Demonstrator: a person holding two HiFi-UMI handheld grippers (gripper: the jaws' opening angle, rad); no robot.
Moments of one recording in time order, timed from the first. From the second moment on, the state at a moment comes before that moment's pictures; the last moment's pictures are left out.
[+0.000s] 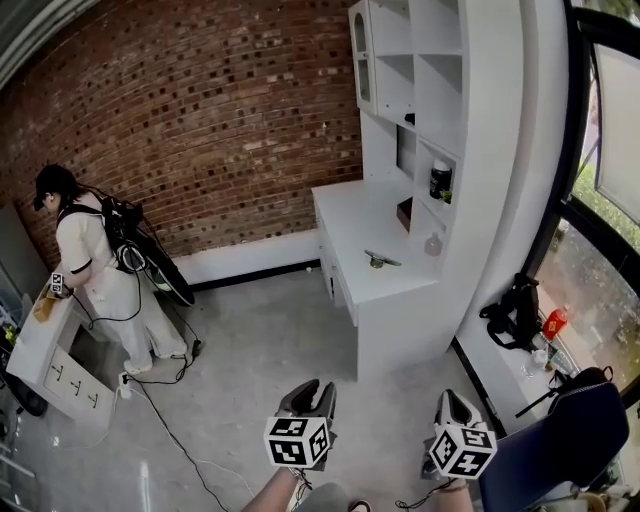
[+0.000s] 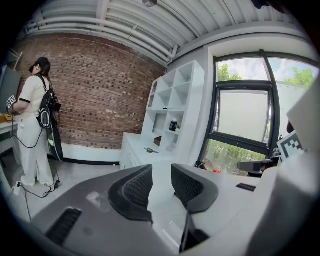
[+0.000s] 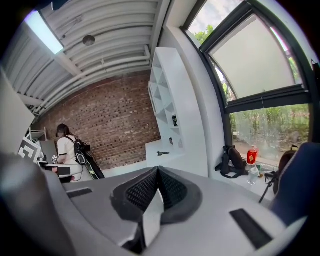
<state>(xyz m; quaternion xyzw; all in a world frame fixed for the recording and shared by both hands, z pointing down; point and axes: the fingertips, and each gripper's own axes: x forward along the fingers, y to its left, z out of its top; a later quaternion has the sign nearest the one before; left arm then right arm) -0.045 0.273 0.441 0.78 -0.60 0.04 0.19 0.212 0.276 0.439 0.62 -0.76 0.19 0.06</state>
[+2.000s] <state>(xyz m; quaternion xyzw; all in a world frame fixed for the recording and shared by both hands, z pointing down) -0.145 -0.064 0.481 0.82 -0.53 0.07 0.21 0.115 -0.011 0.467 0.67 -0.70 0.22 0.11</state>
